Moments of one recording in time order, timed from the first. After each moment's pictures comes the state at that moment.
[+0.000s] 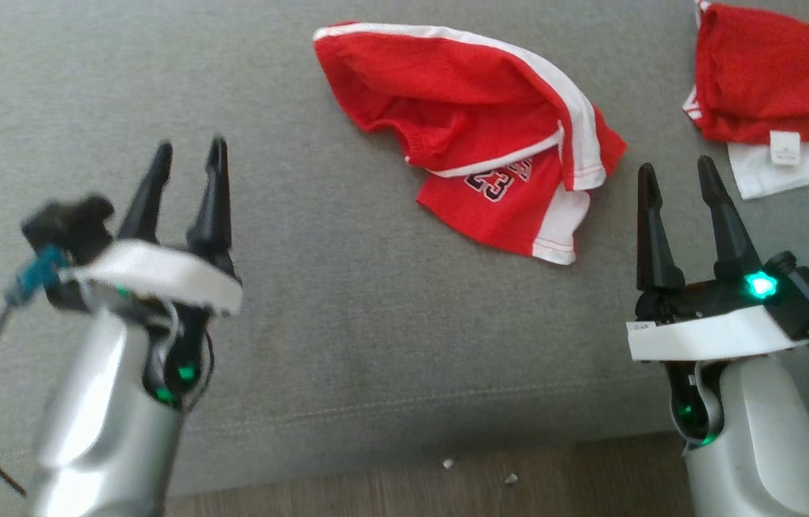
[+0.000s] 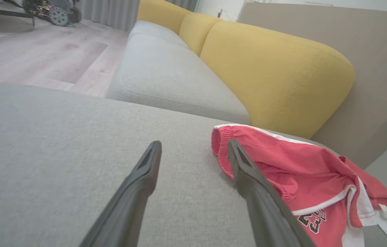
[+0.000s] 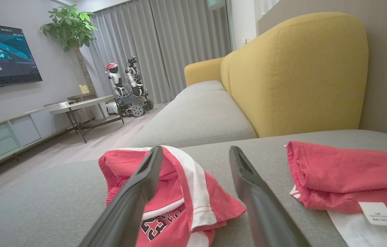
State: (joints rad) left arm -0.38 0.14 -0.23 0.30 -0.51 -0.02 -0.19; right arm -0.25 -0.06 0.14 0.23 0.13 0.13 -0.25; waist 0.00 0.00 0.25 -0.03
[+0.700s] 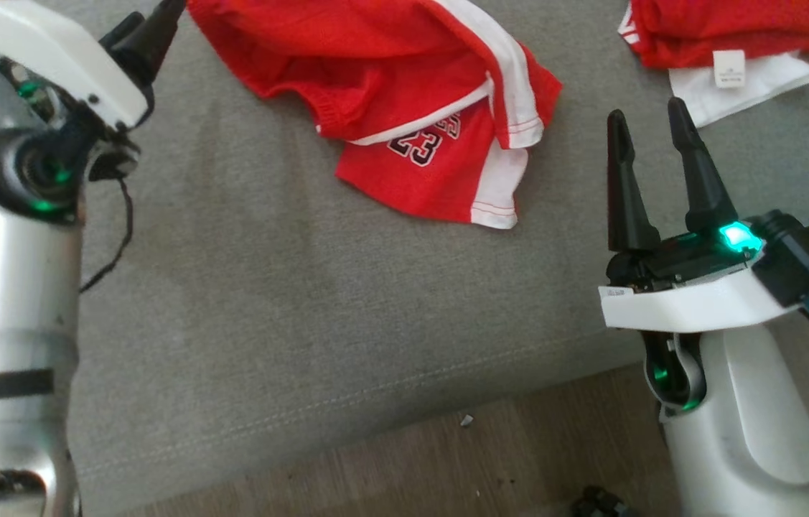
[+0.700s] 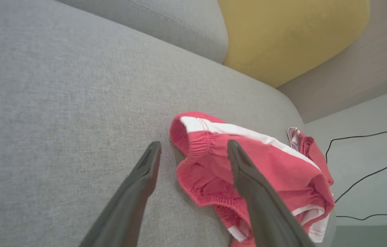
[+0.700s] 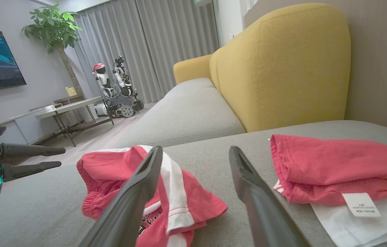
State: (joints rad) left arm -0.81 0.22 -0.15 0.43 -0.83 0.03 0.50; right arm -0.34 -0.06 0.24 0.18 0.20 0.13 -0.25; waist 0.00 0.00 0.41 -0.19
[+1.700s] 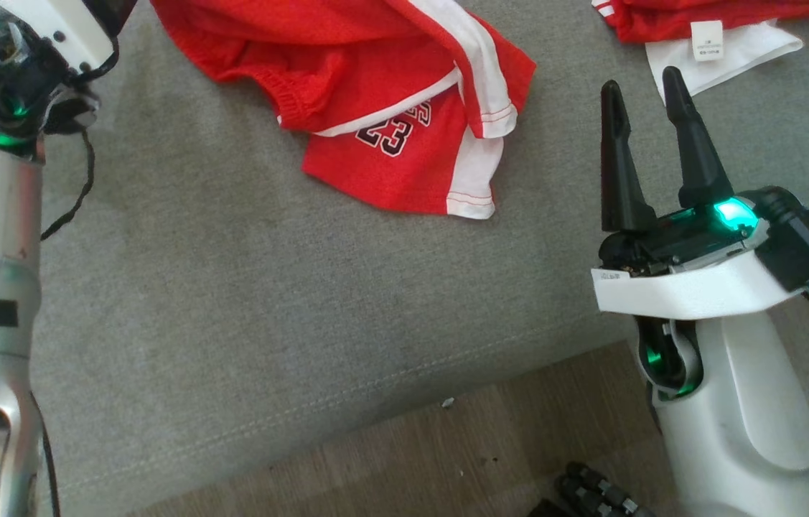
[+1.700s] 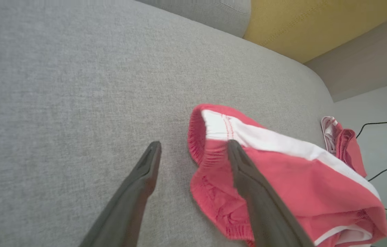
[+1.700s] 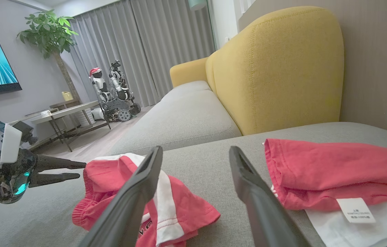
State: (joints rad) left arm -1.02 0.27 -0.20 0.69 -0.79 0.00 0.55; right arm -0.38 -0.06 0.28 0.15 0.25 0.13 -0.25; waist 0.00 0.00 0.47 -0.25
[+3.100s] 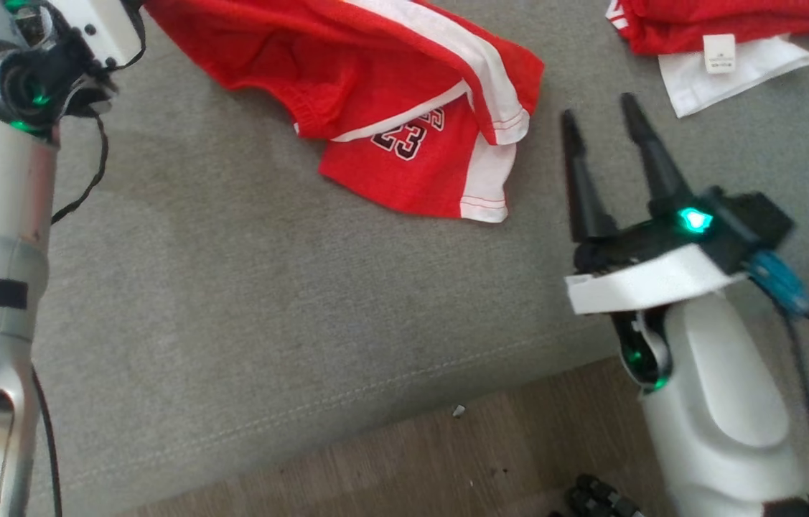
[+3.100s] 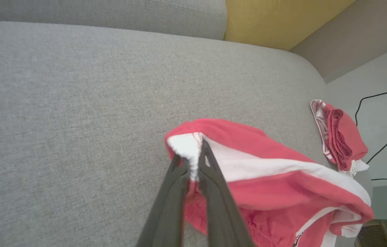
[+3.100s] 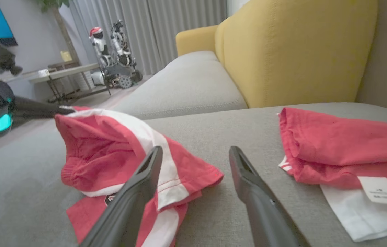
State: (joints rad) left arm -1.09 0.27 -0.31 0.76 -0.78 -0.11 0.53; right arm -0.43 -0.06 0.29 0.33 0.14 0.13 -0.25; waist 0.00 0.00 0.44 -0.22
